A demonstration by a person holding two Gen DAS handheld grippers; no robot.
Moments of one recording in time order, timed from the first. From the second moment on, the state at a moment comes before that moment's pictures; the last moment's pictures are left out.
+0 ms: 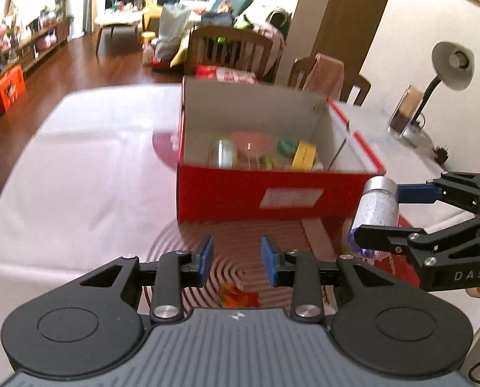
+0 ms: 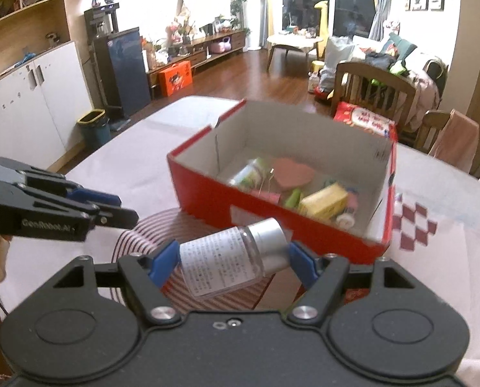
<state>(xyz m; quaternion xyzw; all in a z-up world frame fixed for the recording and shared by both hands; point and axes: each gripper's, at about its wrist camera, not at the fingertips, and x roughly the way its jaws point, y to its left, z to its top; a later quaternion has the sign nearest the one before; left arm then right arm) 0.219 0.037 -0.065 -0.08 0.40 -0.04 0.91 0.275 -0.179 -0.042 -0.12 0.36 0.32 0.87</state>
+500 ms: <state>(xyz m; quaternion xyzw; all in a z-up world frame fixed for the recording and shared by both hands) 0.214 0.035 -0.113 -0.08 0.46 -0.06 0.88 0.276 -0.186 -0.056 -0.09 0.38 0.31 0.87</state>
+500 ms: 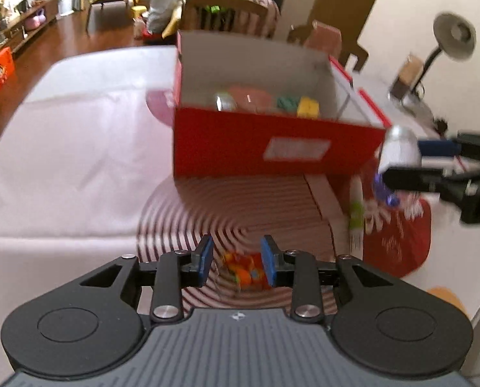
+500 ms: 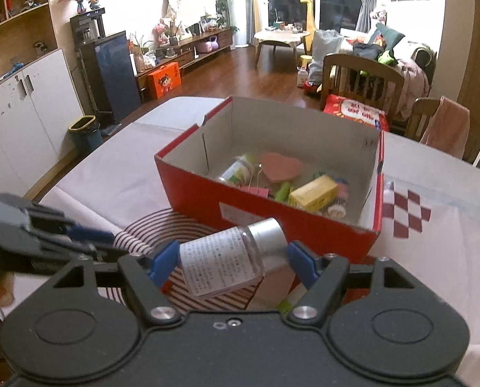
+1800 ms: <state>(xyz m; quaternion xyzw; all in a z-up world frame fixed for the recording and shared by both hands) 0.207 -0.017 -0.173 0.06 0.44 -0.06 0.89 0.274 -0.207 -0.072 -0.08 0.40 0.30 0.86</state>
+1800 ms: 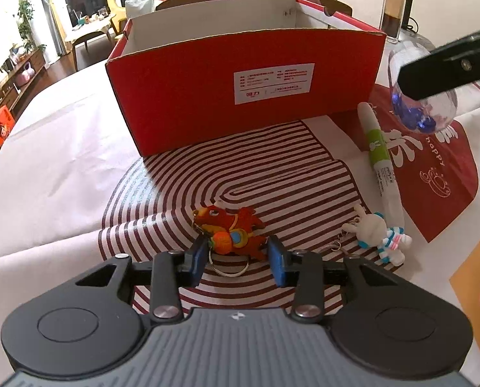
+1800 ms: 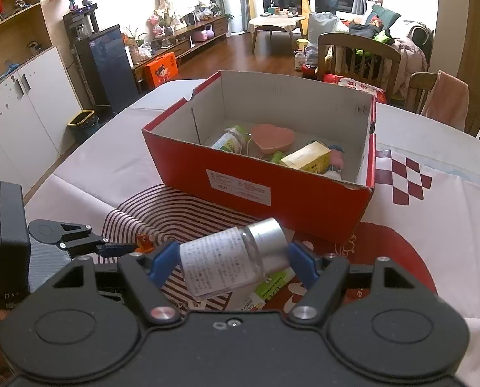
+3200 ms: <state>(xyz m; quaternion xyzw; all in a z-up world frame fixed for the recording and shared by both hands) 0.266 -0.005 -0.020 0.00 0.32 -0.06 0.95 0.329 -0.209 -0.020 -0.10 0.34 0.29 0.89</state>
